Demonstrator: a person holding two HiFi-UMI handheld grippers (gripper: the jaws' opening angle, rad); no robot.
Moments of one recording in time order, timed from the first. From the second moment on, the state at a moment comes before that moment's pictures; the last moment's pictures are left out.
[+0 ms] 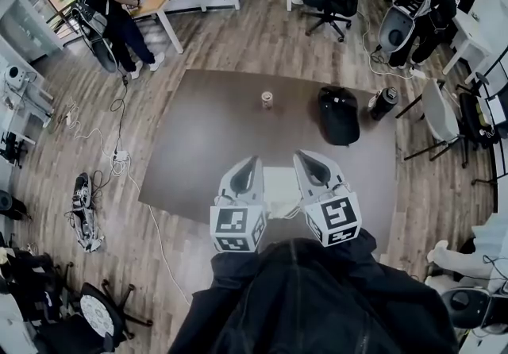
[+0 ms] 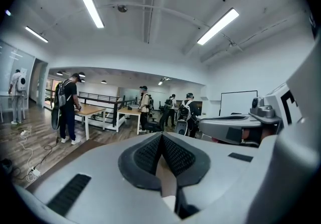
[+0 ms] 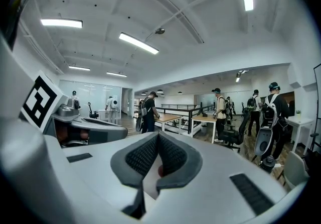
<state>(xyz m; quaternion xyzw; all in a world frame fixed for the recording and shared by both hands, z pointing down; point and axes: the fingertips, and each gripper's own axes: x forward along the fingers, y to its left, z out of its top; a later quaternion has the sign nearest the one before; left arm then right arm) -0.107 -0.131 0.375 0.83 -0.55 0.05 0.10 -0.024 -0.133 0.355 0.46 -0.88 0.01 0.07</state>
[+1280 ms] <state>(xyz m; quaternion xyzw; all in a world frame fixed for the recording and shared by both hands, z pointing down) -0.108 -0.131 0.386 0.83 -0.55 0.07 0.11 -0.028 -0.132 0.365 0.46 -0.88 0.01 0.08</state>
